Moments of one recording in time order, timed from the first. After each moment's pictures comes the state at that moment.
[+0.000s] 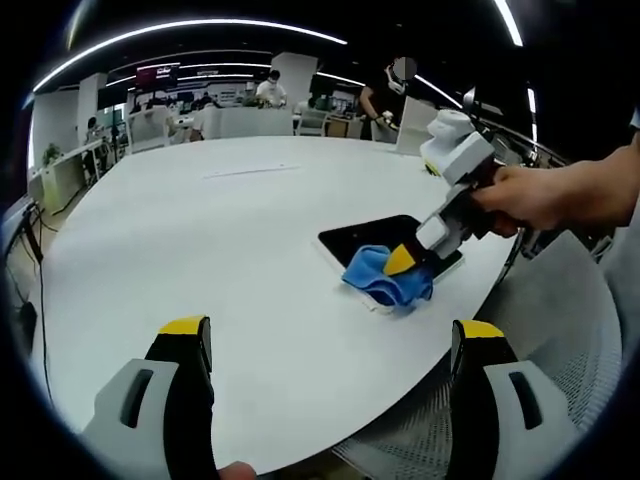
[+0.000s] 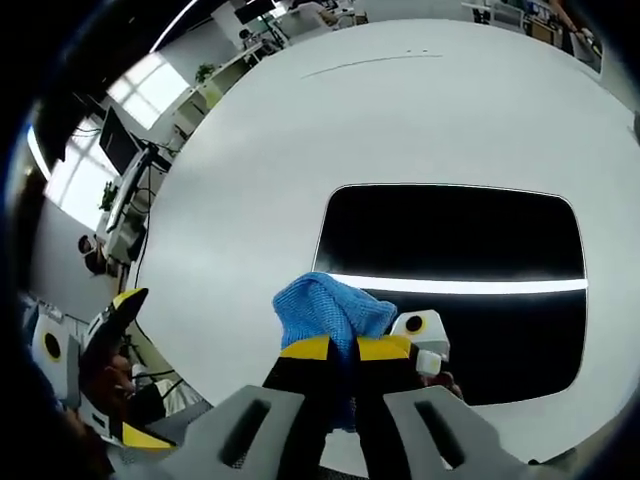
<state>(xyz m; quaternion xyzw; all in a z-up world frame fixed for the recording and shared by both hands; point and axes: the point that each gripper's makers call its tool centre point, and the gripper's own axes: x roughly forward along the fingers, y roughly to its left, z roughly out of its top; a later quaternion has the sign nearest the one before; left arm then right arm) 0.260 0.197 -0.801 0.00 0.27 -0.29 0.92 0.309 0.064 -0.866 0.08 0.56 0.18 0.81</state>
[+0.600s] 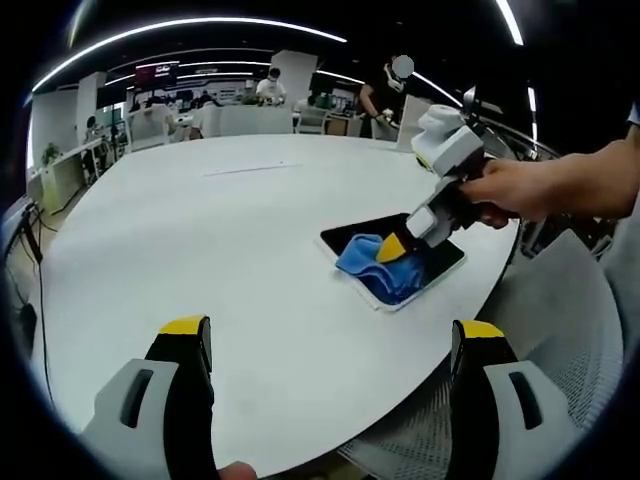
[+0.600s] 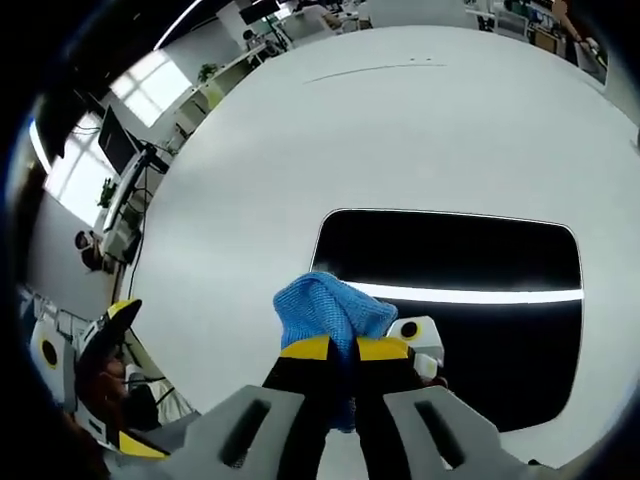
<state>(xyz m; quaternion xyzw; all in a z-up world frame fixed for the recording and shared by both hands) 0.264 0.199 -0.802 0.00 0.28 -0.29 0.92 0.336 0.062 -0.867 0.06 0.55 0.18 0.81</state>
